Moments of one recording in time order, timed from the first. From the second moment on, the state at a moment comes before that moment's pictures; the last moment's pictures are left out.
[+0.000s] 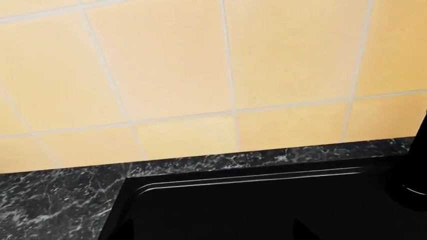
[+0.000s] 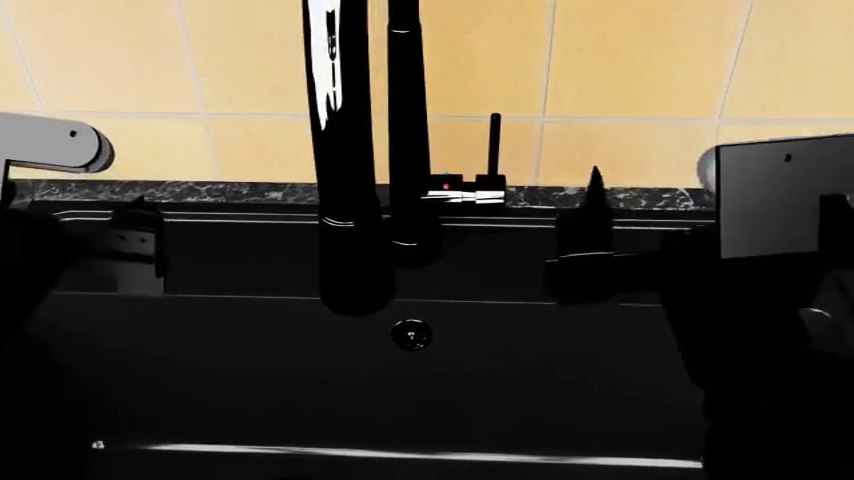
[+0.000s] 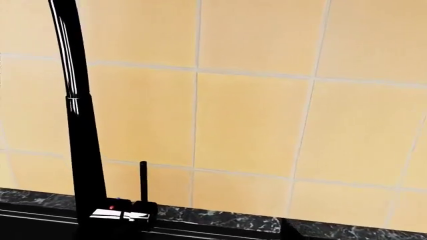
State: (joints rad) left arm -0.97 -0.52 0.41 0.06 -0.92 -1.02 -0.59; right arm 0.72 0.49 -0.11 -0.27 0.62 0.86 0.19
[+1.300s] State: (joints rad) left arm -0.99 -0.55 0.39 0.05 -0.91 -0.95 -0.54; right arm 1.38 0.06 -0.29 1.29 0.18 0.15 -0.21
